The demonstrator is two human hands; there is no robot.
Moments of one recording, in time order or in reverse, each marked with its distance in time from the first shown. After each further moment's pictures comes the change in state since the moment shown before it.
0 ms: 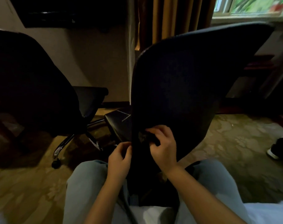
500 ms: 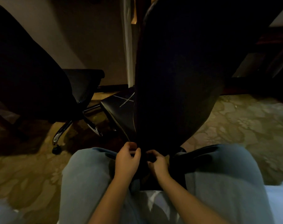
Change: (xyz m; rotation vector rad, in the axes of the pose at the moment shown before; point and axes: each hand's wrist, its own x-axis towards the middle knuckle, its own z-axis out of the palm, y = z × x) left_hand -0.007 -0.051 0.045 0.111 -0.085 -0.198; right_hand -0.101 0.055 0.059 0.315 -0.489 0.922
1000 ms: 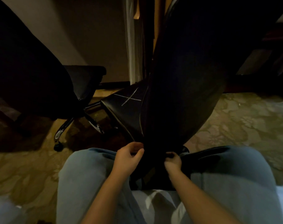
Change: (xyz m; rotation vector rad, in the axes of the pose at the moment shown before) left_hand 0.009 -0.006 -0.016 -0.025 -0.219 0.063; right_hand 0.039 0.041 -0.021 0.303 0.336 0.467
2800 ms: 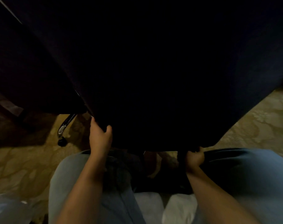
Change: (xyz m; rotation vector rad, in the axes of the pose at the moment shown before) left_hand 0.073 -0.015 -0.070 0.039 0.415 -0.142; right_hand 0.063 -0.010 -0.024 0.073 0.204 -0.086
